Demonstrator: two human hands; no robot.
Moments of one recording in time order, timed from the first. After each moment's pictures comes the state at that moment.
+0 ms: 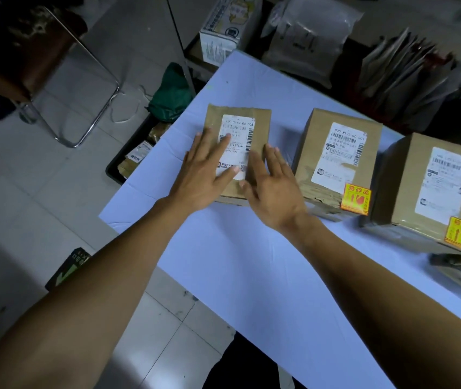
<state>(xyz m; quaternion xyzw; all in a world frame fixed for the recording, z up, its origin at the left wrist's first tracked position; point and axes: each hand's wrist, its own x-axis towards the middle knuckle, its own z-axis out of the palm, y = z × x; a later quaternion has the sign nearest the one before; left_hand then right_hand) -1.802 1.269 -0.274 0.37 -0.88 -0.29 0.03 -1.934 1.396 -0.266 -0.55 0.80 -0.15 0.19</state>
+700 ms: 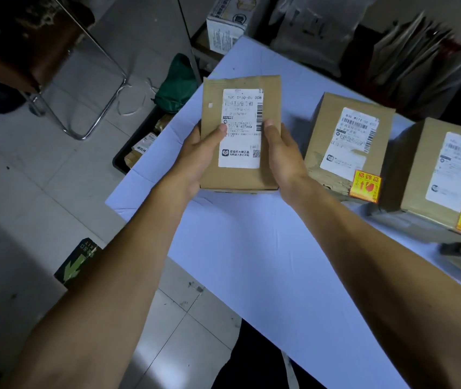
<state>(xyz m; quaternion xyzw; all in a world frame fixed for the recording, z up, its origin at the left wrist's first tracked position) -1.806 1.276 -0.236 0.51 -0.50 -0.68 0.17 -1.943 1.365 -0.256 -0.14 0.74 -0.47 0.45</state>
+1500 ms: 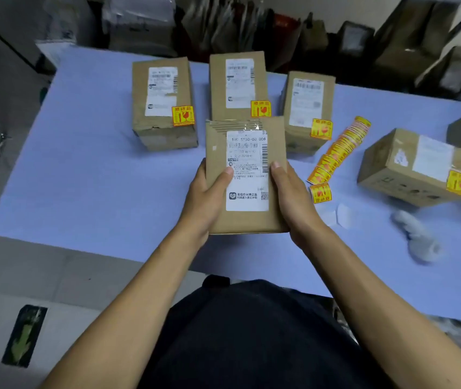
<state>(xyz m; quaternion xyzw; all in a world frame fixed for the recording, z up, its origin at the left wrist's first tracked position) -1.866 1.623 -0.206 0.37 -0.61 -0.70 0.06 -1.952 1.760 -0.206 0.00 0.77 -0.54 0.33</state>
